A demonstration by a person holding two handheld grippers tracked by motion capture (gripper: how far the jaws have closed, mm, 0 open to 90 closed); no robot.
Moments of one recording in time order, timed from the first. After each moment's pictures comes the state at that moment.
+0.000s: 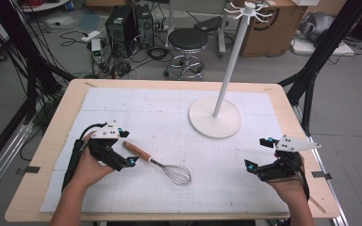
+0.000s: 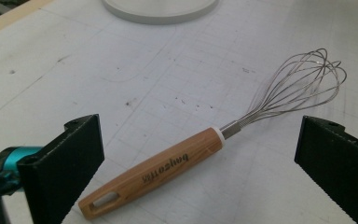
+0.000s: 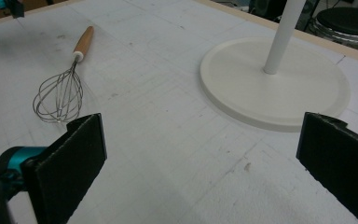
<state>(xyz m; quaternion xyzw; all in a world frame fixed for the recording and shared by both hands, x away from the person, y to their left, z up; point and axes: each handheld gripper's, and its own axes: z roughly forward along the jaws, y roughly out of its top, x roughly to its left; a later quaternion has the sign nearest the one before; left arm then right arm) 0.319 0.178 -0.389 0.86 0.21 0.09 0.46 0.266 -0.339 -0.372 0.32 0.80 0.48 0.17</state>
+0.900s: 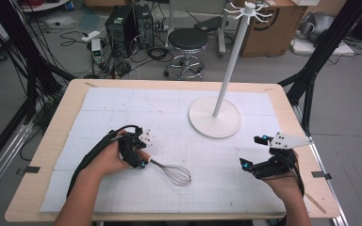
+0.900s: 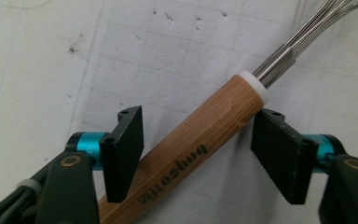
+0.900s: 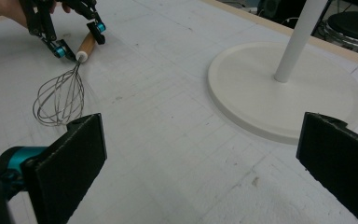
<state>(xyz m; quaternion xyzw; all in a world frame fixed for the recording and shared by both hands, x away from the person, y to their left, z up) 0.351 0.117 -0.420 0.97 0.11 0.06 0.20 0.274 -0.328 -0.372 0.30 0.81 0.48 0.17</state>
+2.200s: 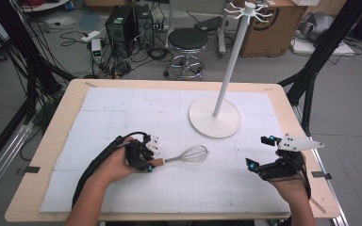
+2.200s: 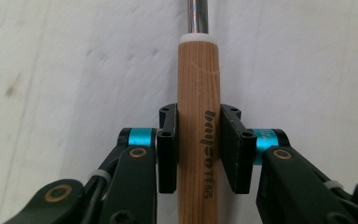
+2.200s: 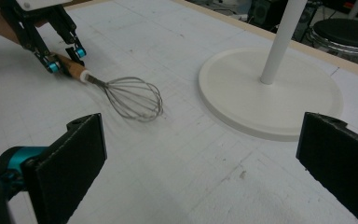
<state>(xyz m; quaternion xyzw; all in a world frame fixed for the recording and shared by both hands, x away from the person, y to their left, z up) 0.328 0.090 -0.417 0.97 0.08 0.04 0.21 0.266 -0.340 -0.366 0.30 0.80 0.49 0.18</state>
